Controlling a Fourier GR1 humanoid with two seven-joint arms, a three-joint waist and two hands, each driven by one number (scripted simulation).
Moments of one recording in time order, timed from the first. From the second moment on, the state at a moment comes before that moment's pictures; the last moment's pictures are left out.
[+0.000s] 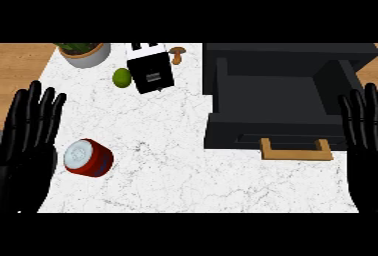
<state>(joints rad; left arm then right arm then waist) 0.01 0.10 -0.04 -2.10 0.01 0.01 -0.02 0.03 -0.05 -0.01 -2.10 0.00 -0.02 -0.02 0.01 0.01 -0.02</state>
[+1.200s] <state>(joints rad) 0.25 0.34 0.43 -2.04 0.57 -0.33 0.26 0.09 -0.08 -0.11 -2.08 -0.04 -0.03 0.20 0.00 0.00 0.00</state>
